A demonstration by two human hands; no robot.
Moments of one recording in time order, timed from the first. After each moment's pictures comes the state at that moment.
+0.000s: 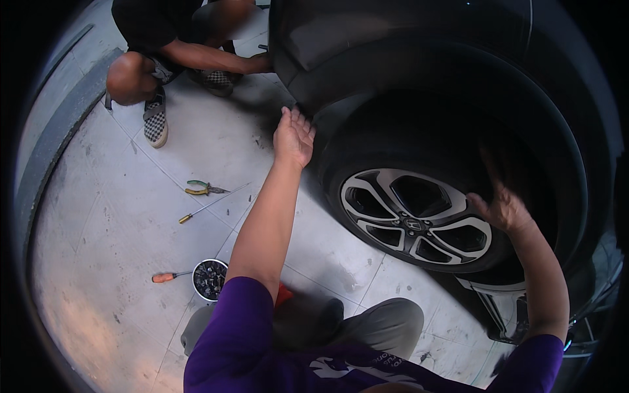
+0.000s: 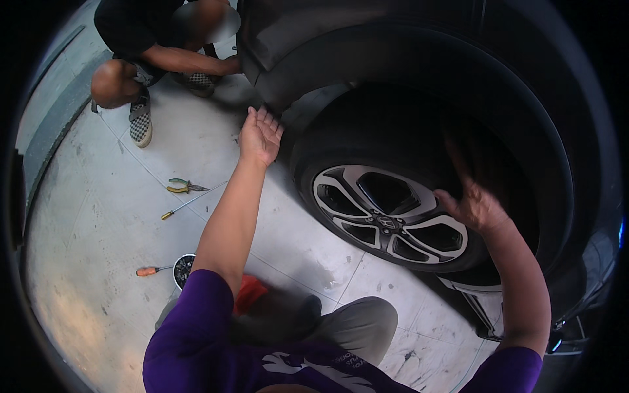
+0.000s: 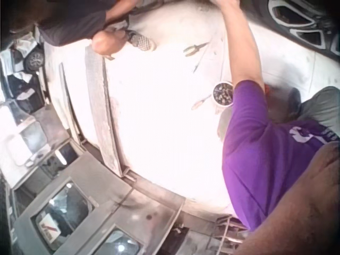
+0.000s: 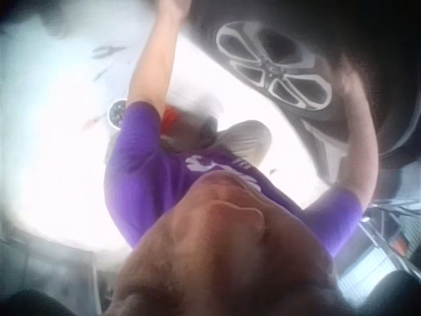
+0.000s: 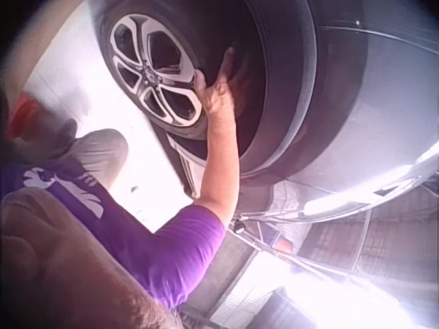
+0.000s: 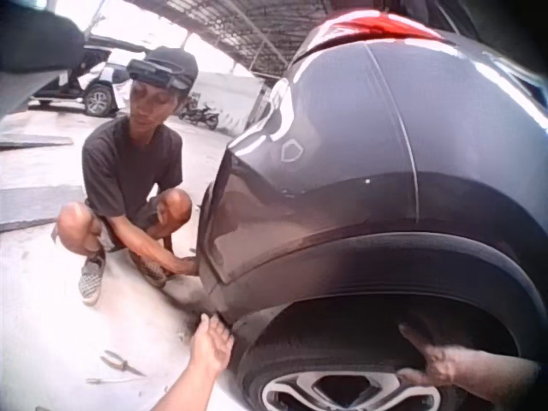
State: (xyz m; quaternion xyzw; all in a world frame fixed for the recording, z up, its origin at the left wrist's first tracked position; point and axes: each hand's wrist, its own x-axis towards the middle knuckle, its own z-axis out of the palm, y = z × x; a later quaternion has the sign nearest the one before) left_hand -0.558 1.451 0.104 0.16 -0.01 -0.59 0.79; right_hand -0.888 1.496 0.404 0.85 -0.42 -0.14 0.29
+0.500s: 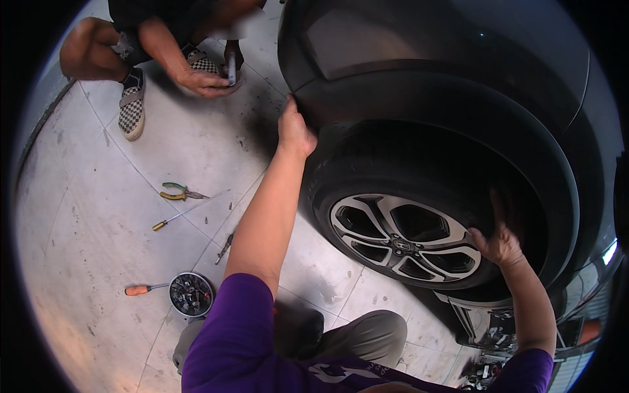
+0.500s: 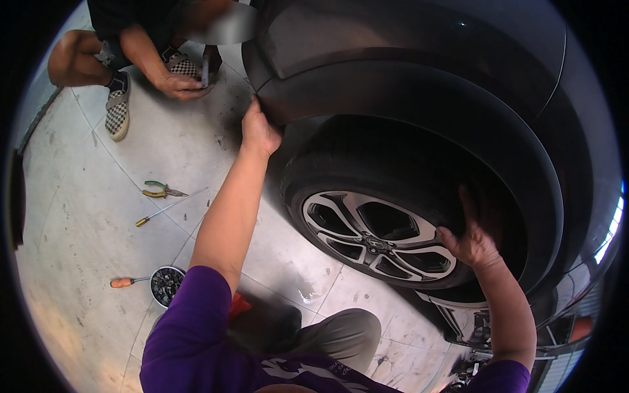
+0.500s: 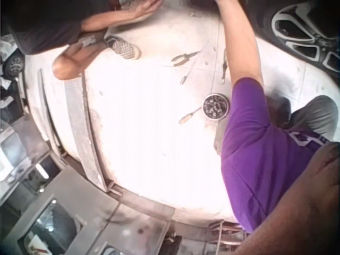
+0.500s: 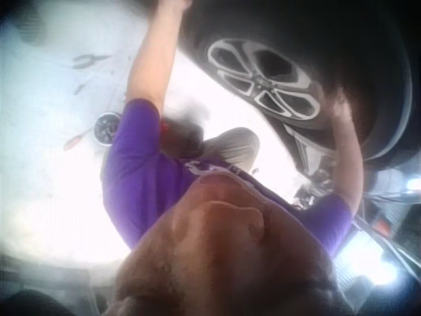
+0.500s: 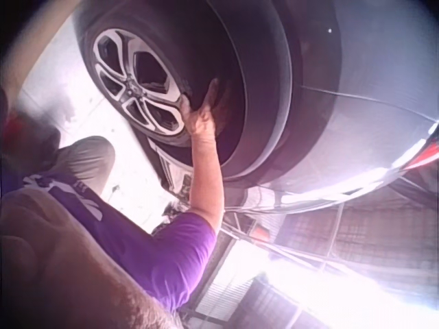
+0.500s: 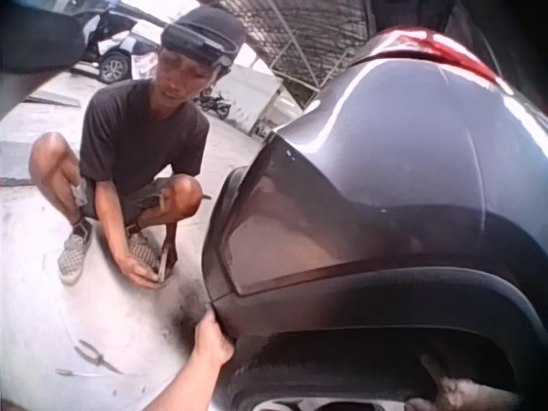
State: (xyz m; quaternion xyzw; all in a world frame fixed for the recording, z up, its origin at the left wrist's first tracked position) left_hand -0.533 1.386 0.086 0.01 0.04 -0.58 0.81; right_hand -0.880 1.491 0.409 0.85 -0.36 -0.17 0.33
